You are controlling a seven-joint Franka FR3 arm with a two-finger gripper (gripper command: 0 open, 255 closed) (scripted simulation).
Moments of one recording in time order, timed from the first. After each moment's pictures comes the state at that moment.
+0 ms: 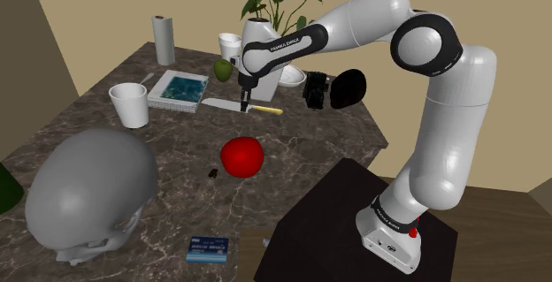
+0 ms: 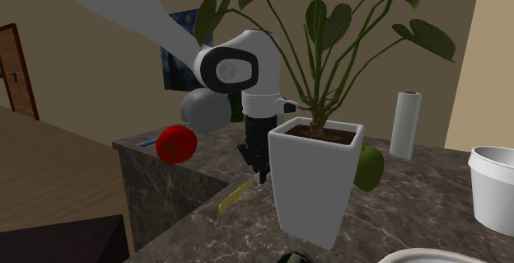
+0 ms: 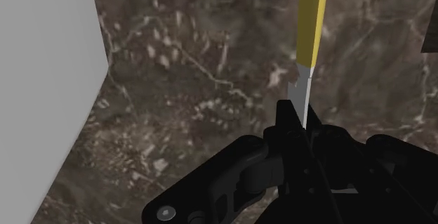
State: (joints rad) arm 0.09 0.39 0.05 -1.84 0.00 2.25 -0.64
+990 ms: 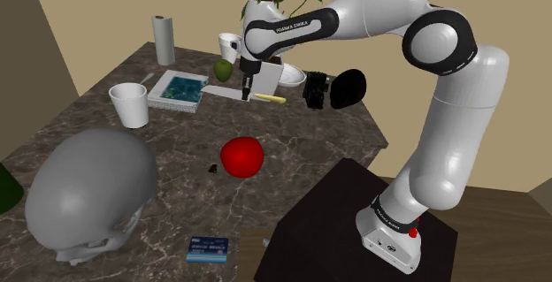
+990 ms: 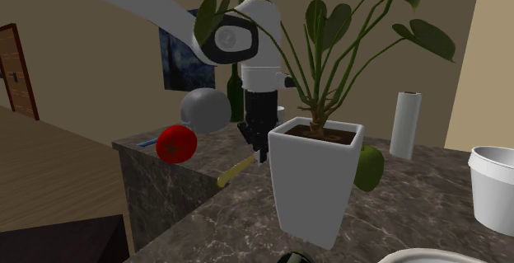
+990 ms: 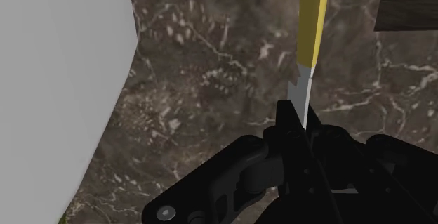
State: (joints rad) arm 0.08 0.32 0.05 -1.78 0.00 2.12 -0.64
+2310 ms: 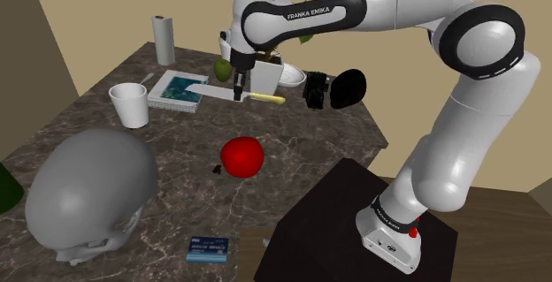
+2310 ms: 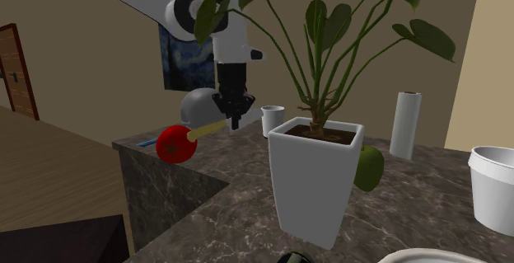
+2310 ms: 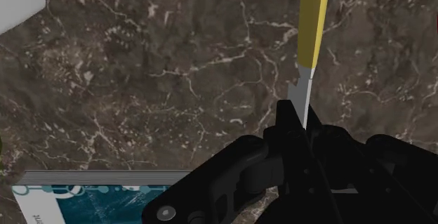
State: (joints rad) arm 0.18 0.17 0.12 -1.84 -0.01 2.03 -0.47
